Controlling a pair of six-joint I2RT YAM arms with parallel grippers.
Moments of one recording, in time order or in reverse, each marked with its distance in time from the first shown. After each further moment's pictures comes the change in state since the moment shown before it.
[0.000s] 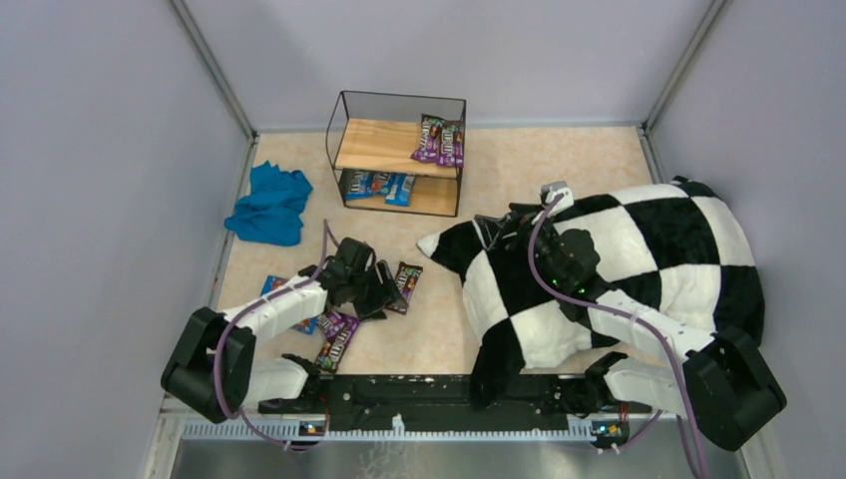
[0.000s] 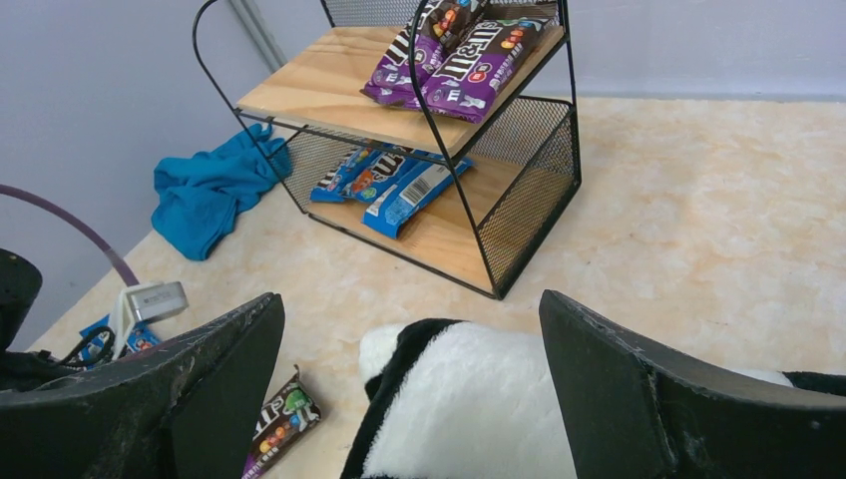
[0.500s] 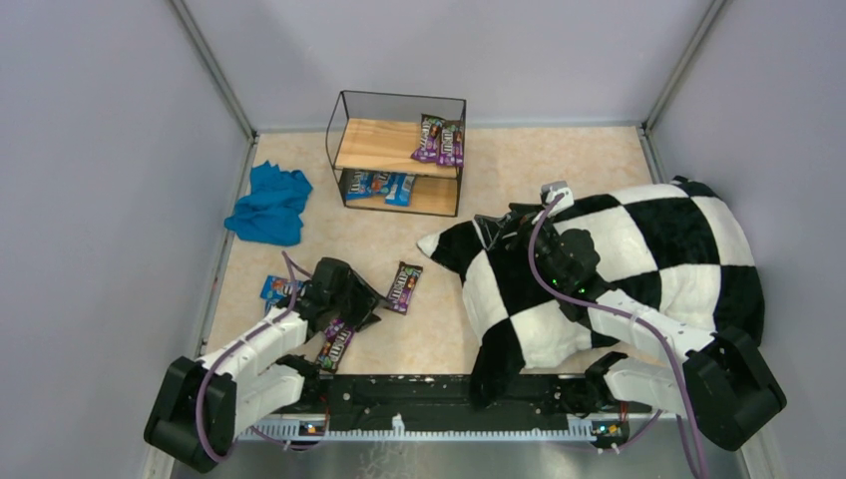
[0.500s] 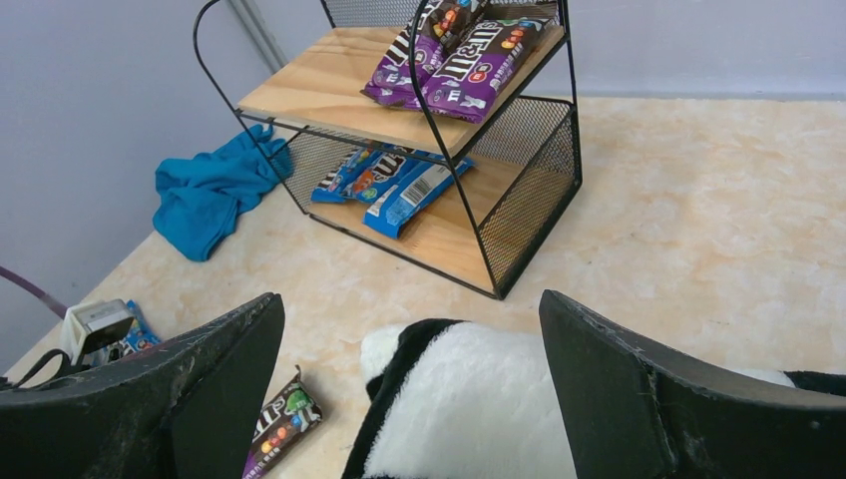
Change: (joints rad) left arm 0.097 -0.278 -0.231 0.087 -0.061 -0.334; right arm 0.000 0.000 0.000 0.000 0.000 0.004
